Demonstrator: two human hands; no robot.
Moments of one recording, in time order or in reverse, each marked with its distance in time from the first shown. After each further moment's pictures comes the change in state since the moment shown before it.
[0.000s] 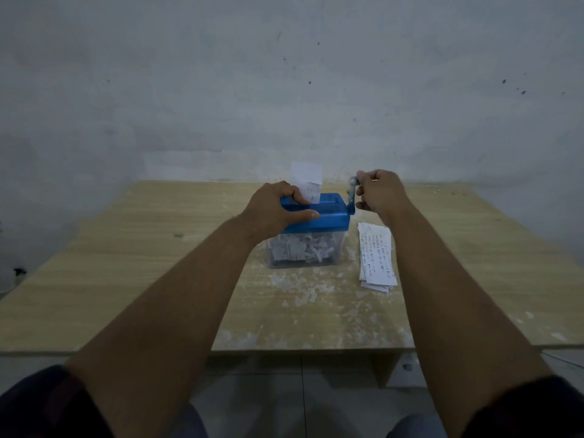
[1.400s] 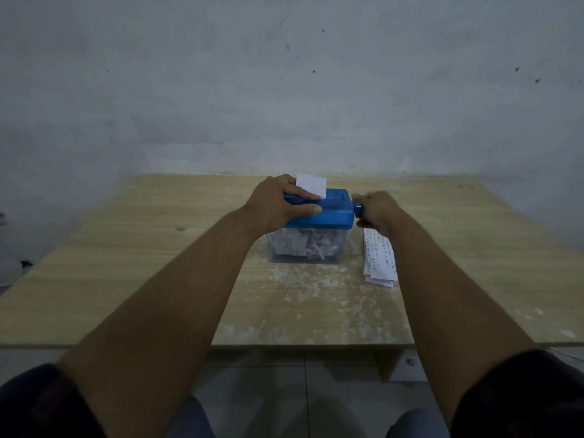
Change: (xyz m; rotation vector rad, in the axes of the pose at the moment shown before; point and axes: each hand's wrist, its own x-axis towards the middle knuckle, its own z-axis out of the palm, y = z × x) left_hand -0.002 0.005 -0.003 0.005 -0.066 0.018; right_hand 0.005 0.041 0.013 -0.200 -0.142 0.156
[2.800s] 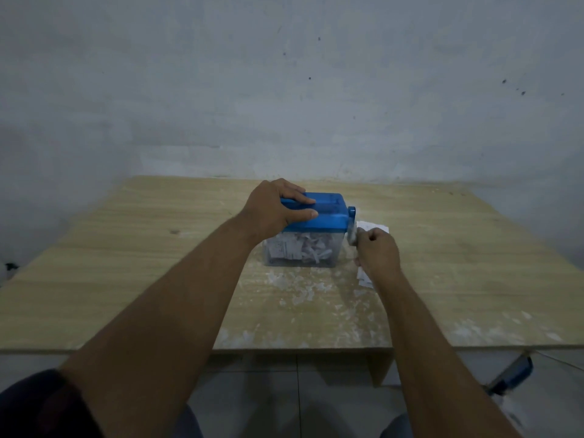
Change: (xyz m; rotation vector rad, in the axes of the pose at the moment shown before) left_hand 0.000 -0.003 0.006 -0.039 0.074 -0.018; right_hand -0.057 0.065 0.023 0.018 0.247 -0.030
